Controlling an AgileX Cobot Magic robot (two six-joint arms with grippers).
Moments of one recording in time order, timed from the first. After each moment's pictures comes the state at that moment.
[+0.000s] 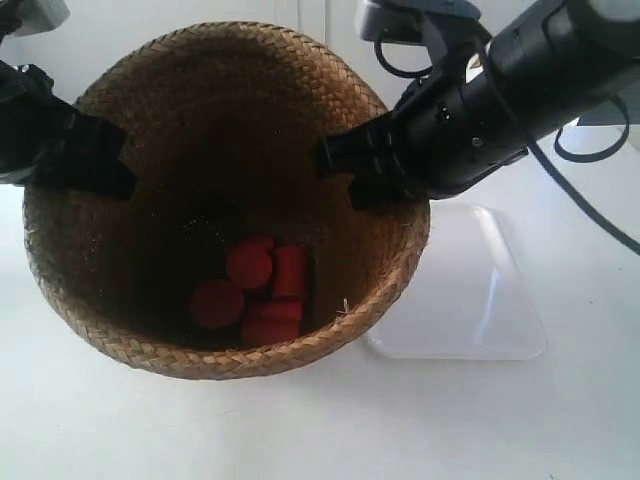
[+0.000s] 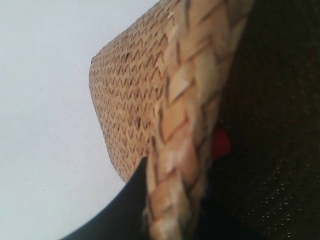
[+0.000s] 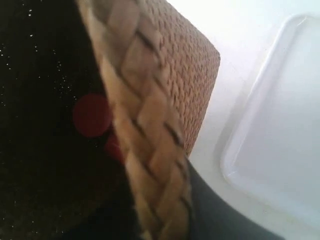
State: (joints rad) left arm -0.19 1.27 -1.13 -0.45 0.92 0.29; right arm 0.43 1.42 -1.21 0.24 0.80 0.04
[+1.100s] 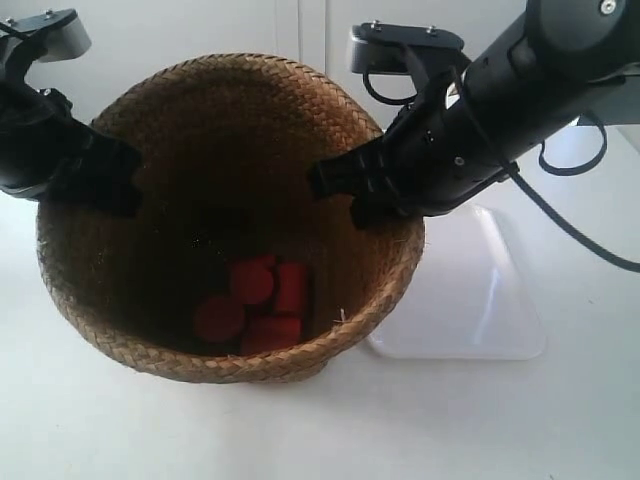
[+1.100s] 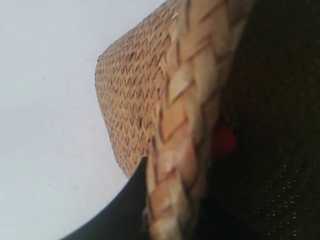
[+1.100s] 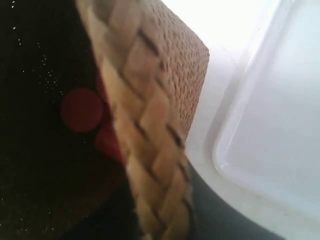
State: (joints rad) left arm -0.19 1.33 -1.13 -0.43 0.92 0.29; right arm 0.43 1.47 -1.21 0.20 0.81 0.07
